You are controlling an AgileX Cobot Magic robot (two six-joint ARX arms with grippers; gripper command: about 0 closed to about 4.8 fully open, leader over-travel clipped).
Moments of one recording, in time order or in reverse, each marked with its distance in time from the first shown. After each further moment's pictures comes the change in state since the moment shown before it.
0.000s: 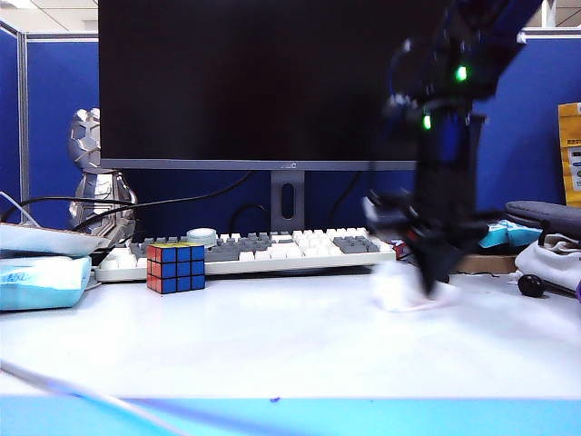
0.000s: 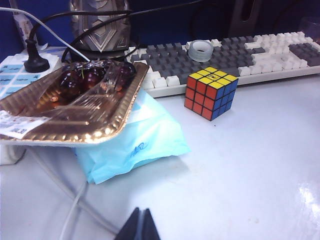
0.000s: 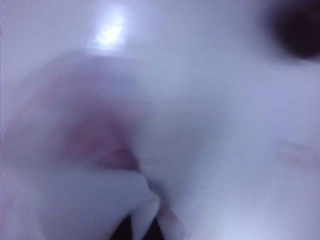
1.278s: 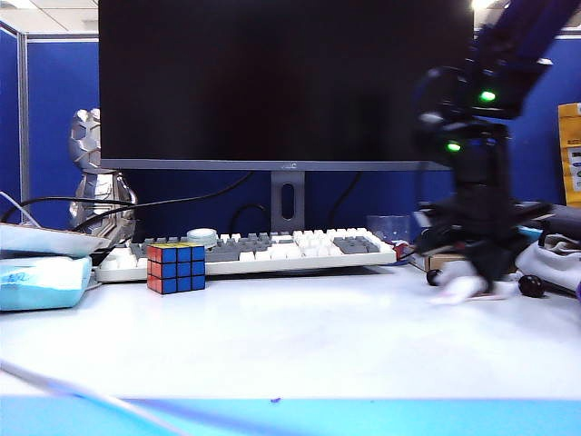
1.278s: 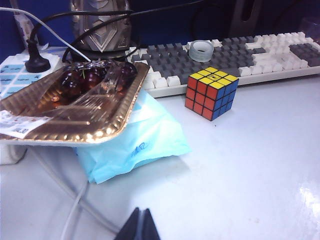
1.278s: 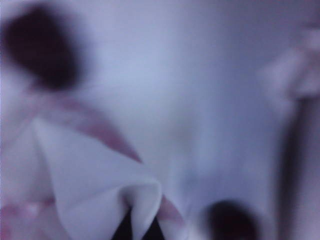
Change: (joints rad) left arm 0.000 0.000 0.000 0.000 0.000 0.000; right arm -0.124 0.058 0.037 0.044 0.186 0.042
